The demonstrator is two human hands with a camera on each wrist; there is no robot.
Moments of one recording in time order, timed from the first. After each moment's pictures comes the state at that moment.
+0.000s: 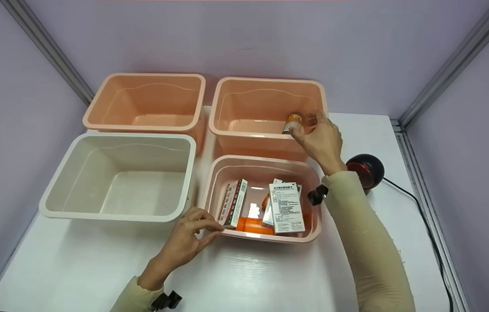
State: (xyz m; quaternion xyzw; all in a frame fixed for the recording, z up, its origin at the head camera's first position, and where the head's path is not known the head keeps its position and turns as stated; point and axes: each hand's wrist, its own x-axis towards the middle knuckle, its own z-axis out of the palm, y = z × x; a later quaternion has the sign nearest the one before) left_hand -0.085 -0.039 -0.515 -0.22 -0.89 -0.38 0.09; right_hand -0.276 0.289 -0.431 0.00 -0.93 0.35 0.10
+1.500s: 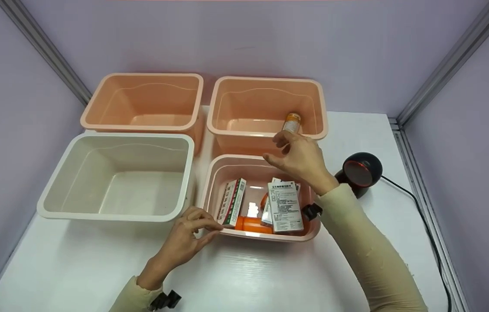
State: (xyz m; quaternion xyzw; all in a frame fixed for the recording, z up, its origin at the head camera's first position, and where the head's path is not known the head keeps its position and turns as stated) left_hand -0.086 -0.040 -0.515 -0.22 -0.89 -0.39 0.08; right_hand -0.228 0.254 -0.416 0.14 -0.94 0.32 0.04
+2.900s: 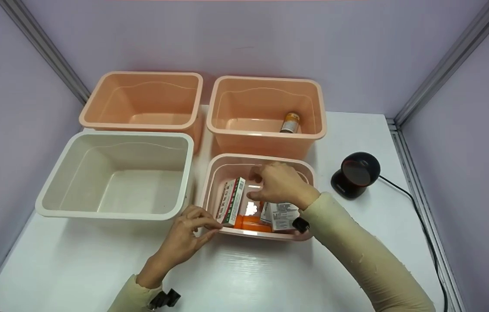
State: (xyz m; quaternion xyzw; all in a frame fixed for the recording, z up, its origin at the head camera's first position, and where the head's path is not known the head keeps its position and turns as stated) left_hand -0.088 -0.035 -0.514 -0.22 -0.89 -0.39 0.09; right_hand -0.198 0.223 -0.430 0.28 -0.94 0.16 -0.09
